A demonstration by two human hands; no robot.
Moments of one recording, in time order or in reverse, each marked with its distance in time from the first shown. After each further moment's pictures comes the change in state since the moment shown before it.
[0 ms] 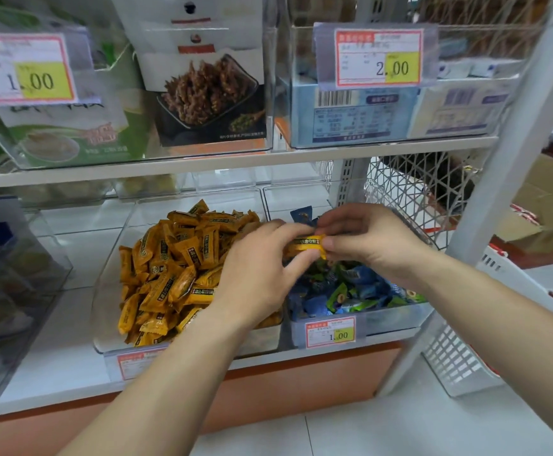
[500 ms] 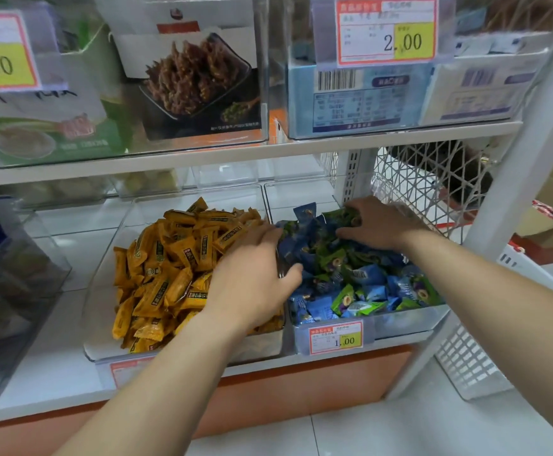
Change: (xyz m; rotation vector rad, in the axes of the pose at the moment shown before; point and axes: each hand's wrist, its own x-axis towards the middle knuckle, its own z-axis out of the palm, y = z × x) left_hand -0.005 -0.022 0.019 0.188 -0.097 -0.170; right_hand 0.083 0.051 -0.062 -1.142 0.027 0.243
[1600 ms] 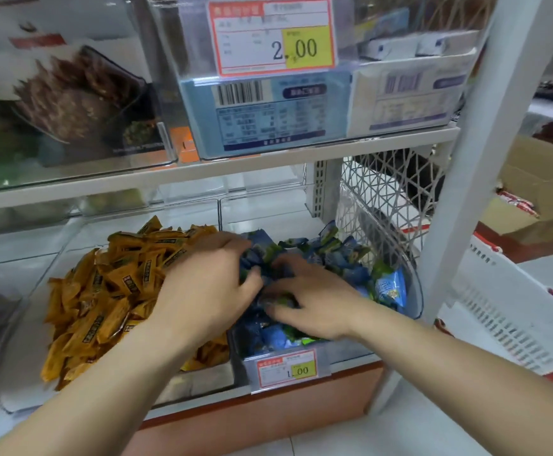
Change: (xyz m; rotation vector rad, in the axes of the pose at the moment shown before) left_hand 0.026 0.029 -0.008 0.137 -0.042 0.058; right_hand -0.070 -0.028 0.048 -0.028 -0.079 -0.416
